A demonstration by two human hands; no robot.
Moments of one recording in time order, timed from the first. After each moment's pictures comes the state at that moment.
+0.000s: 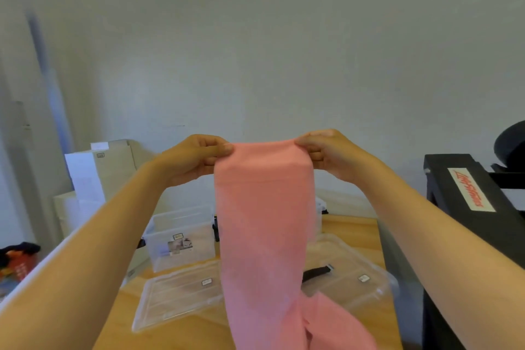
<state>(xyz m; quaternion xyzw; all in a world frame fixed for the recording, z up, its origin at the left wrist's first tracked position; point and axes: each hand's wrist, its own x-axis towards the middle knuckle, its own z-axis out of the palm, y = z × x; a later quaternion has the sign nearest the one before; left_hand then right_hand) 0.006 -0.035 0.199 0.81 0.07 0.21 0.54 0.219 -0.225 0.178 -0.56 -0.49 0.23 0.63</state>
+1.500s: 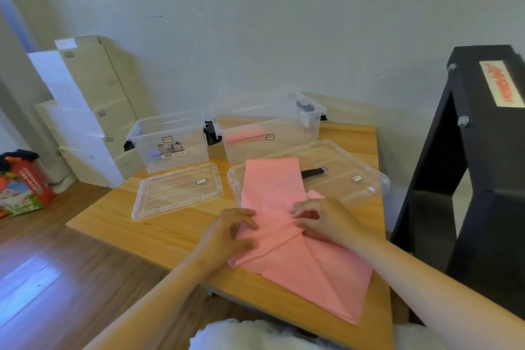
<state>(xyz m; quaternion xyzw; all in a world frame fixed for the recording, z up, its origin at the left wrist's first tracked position) -0.012 -0.087 -0.137 0.89 0.20 0.21 0.35 0.201 -0.241 -0.122 -0.74 -0.56 0.12 0.35</state>
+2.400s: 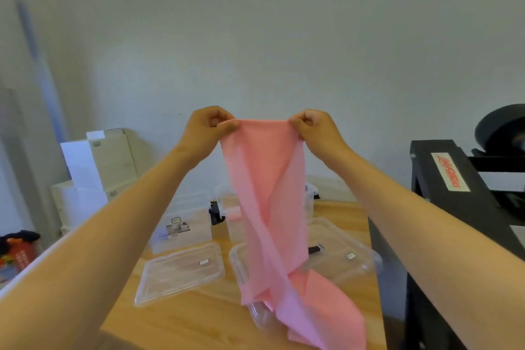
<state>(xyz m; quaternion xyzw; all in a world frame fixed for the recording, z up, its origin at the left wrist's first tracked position) 0.024 -0.079 0.196 0.83 0.12 0.46 0.30 0.203 -0.220 0.173 -0.62 -0.48 -0.05 0.62</state>
